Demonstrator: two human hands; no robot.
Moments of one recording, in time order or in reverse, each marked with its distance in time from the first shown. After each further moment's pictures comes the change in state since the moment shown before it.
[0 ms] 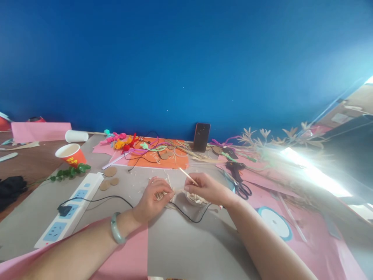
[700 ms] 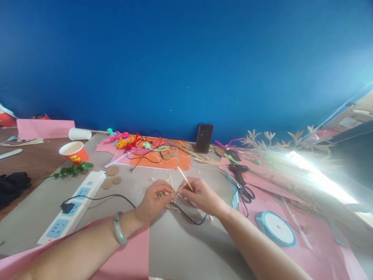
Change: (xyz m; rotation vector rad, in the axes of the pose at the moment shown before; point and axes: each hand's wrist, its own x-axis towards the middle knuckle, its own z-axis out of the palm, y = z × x) left_hand -0.003 -0.006 0.003 -0.252 0.030 -0.126; right_hand 0.008 -0.010 0.035 0.184 0.104 0.064
